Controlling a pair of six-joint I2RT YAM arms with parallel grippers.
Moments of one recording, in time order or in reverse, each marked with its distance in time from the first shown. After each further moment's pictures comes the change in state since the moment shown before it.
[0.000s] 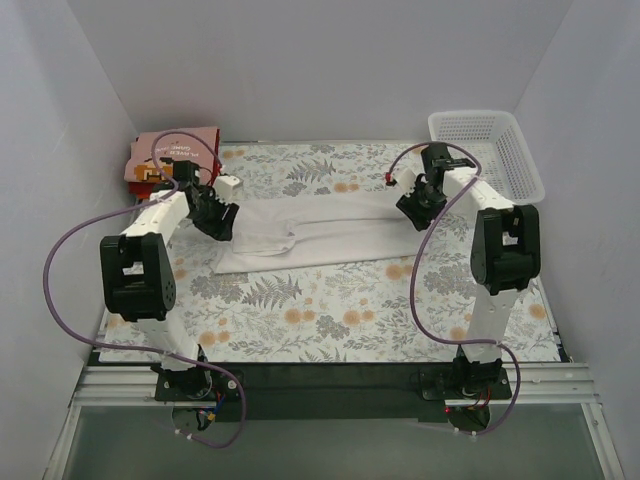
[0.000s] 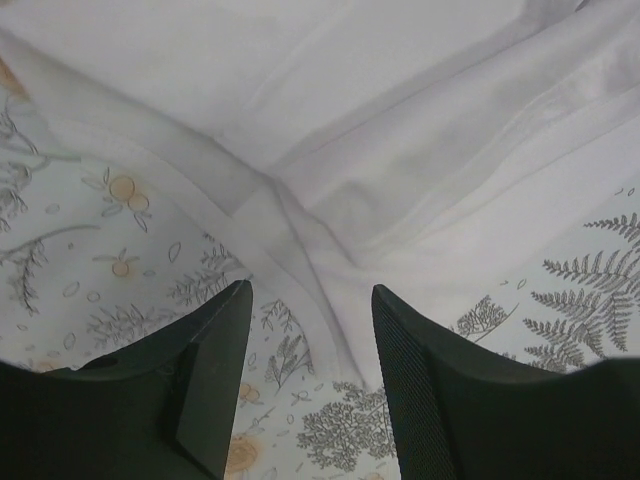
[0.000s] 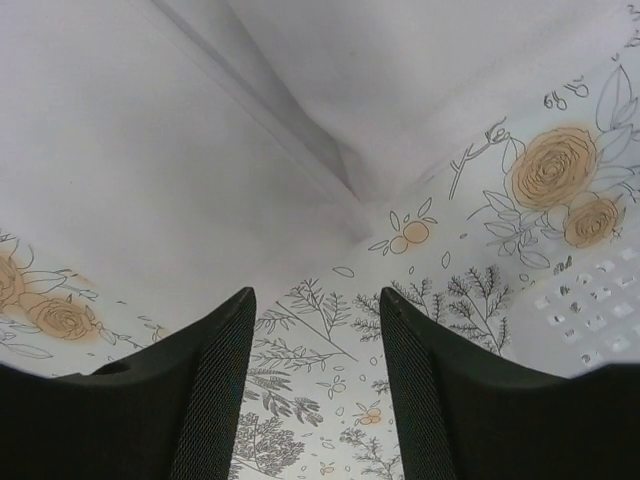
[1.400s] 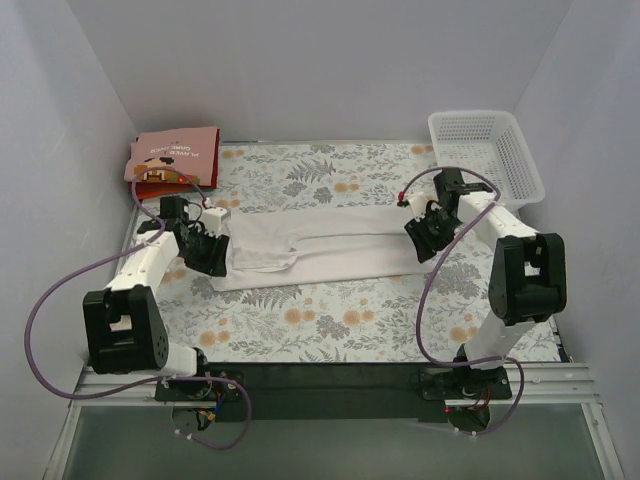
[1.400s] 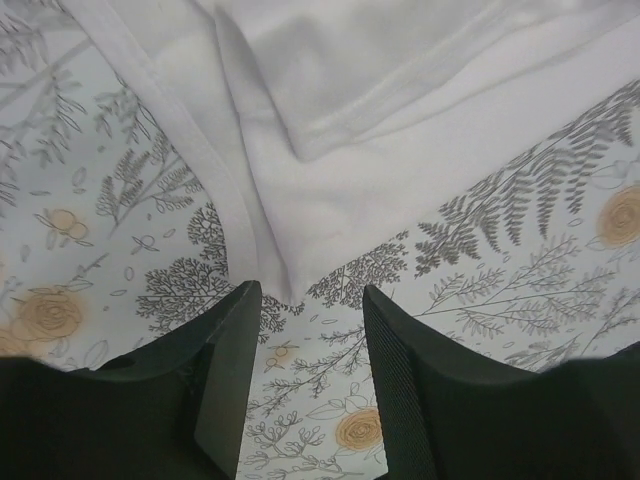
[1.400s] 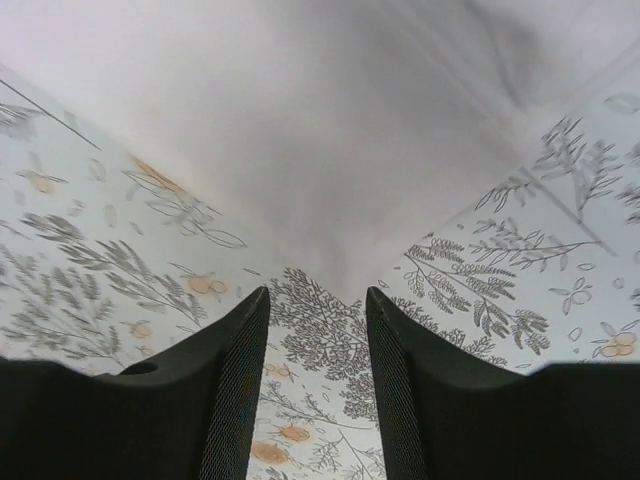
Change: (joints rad) left arm 0.077 -0.330 -0.407 -0.058 -0.006 -0.162; right arm -0.027 -0.267 -0.367 -0.061 -0.109 0.195
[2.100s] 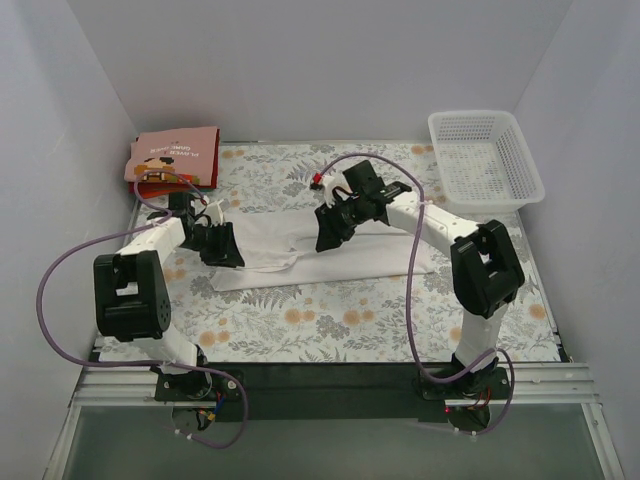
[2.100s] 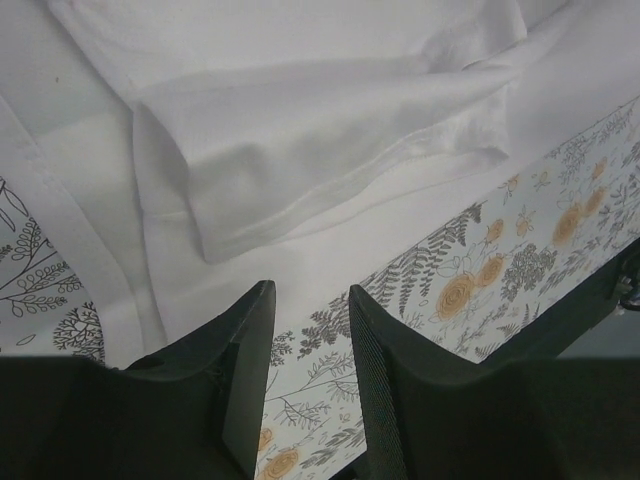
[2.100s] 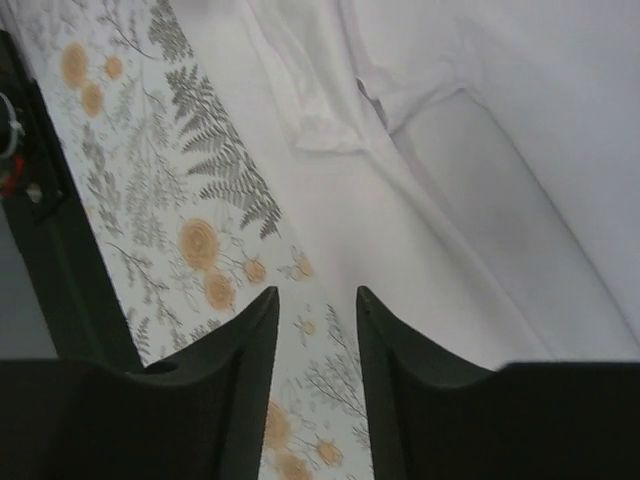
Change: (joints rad) left arm 0.000 0.170 0.096 0.074 0.258 -0.344; right arm 0.451 0.119 0.254 0.339 -0.420 0.458
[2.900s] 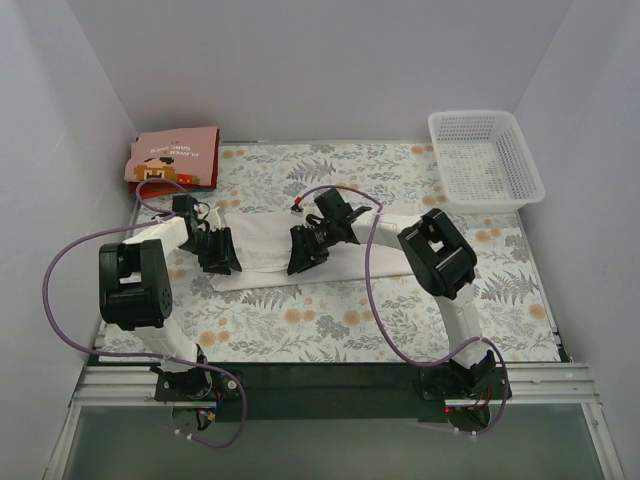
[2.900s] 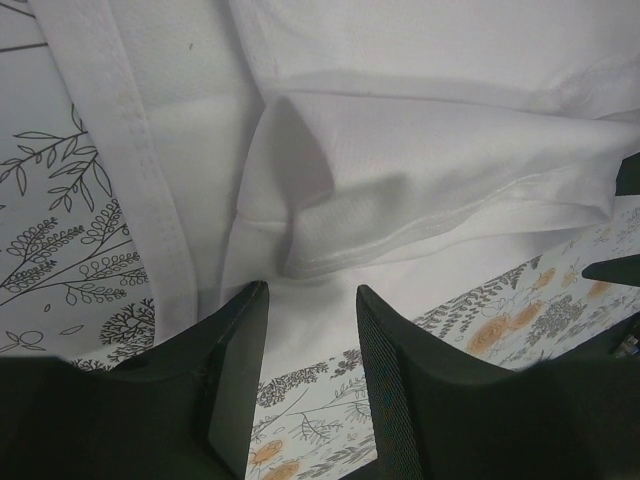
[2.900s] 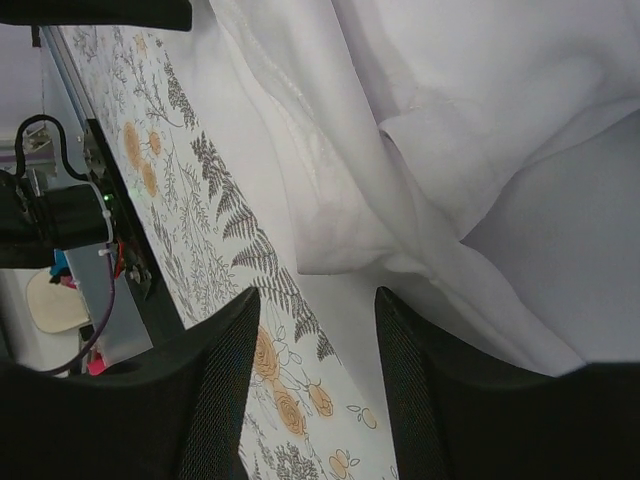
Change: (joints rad) left arm 0.000 0.093 -0.010 0.047 -0.153 -0.137; right arm 0.119 0.307 -0.003 0.340 -0.109 0.510
